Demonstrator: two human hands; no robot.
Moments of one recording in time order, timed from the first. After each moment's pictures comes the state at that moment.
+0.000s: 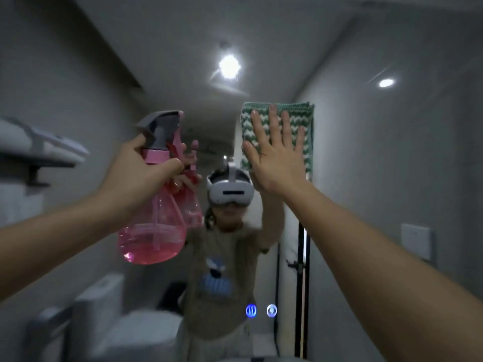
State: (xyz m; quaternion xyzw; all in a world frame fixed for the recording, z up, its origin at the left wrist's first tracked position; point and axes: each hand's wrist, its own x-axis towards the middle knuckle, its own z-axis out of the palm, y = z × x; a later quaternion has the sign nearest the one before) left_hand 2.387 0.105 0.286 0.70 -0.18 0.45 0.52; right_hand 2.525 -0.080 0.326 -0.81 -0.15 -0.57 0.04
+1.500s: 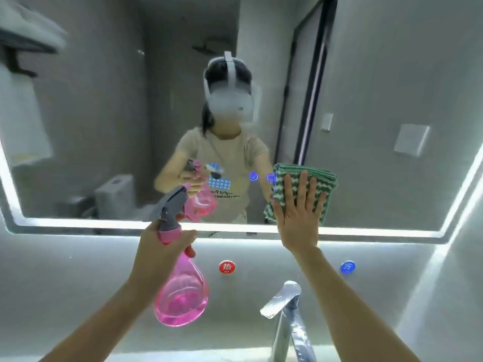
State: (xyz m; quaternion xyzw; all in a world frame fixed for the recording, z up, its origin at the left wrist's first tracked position) left_hand 2.362 0.096 0.024 0.73 -0.02 0.25 0.64; right_hand 2.528 -0.147 -0.016 -0.80 -0.10 -0.58 0.07
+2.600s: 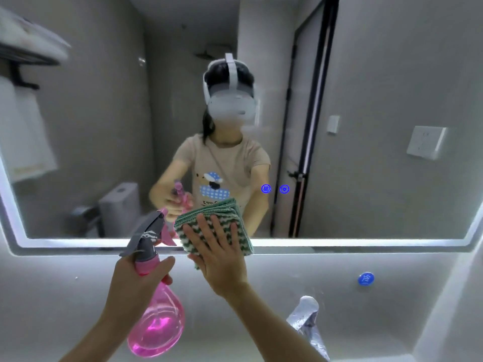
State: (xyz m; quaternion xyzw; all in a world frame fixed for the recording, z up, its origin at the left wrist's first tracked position) left_hand 2.369 0.147 0.004 0.76 0.04 0.28 0.59; right_hand 2.512 0.017 -0.072 -0.78 -0.27 -0.56 0.01
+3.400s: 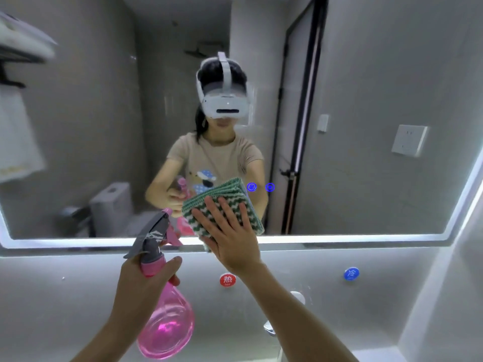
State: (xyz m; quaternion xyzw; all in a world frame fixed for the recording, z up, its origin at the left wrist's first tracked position) left_hand 2.362 0.114 0.008 0.75 0.04 0.27 0.60; right_hand 2.516 -0.032 -0.029 -0.76 -0.29 -0.58 -0.02
